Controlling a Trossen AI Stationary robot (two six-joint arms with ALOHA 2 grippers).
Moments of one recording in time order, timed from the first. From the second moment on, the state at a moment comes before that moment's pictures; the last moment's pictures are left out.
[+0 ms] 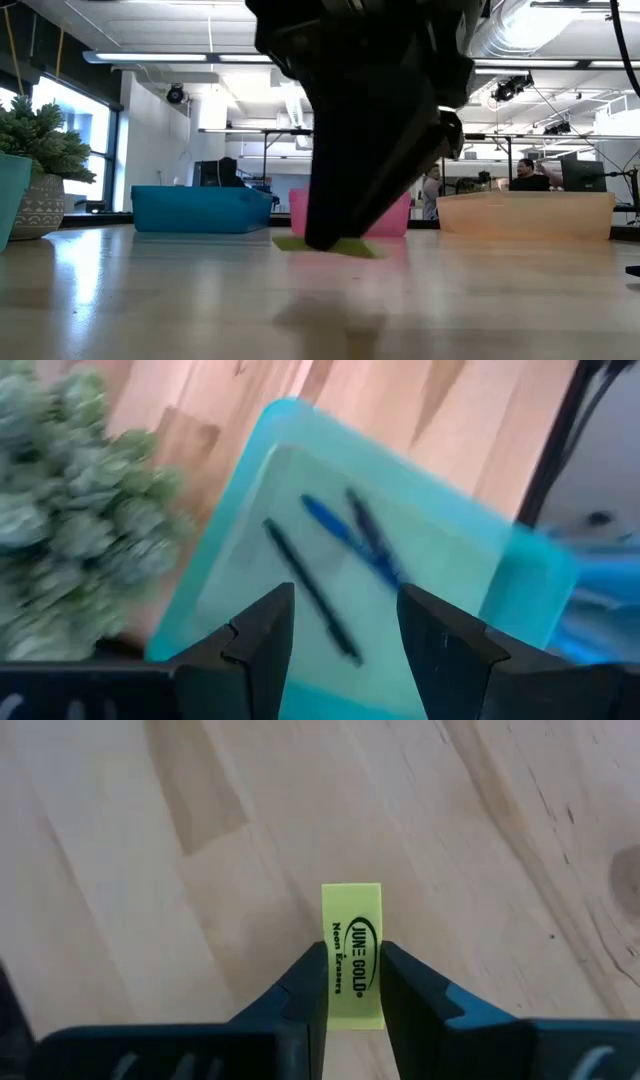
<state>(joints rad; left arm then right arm) -0.97 1.18 1.07 -1.23 -0.29 -1.47 0.50 2.25 1.75 -0.72 0.18 0.94</state>
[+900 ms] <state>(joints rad) -0.64 1.15 0.91 -0.71 -0.29 -1.15 0.51 2.25 2.07 -0.86 0.50 0.87</state>
